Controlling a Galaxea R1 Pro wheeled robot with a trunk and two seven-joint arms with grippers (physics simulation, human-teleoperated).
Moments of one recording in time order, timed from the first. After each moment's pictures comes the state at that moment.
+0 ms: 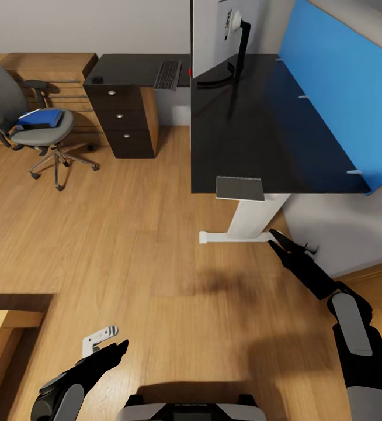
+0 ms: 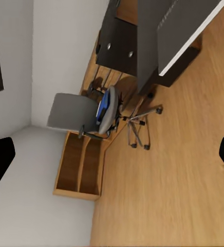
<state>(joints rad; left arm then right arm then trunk) -0.03 -0.01 0.00 -1.62 0.53 0.66 0.34 -0.51 -0.10 -0.30 -1.37 -0.98 0.67 0.61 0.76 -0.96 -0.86</state>
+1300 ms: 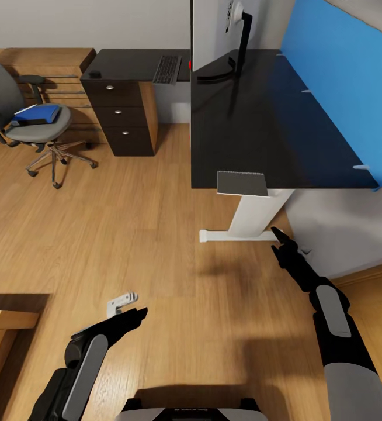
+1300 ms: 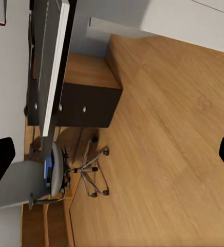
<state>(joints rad) -0.26 -0.06 -0.05 -1.53 0.54 0.76 0.36 -0.61 -0.03 -0.33 -1.19 -1.11 0.49 0.24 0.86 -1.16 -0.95</state>
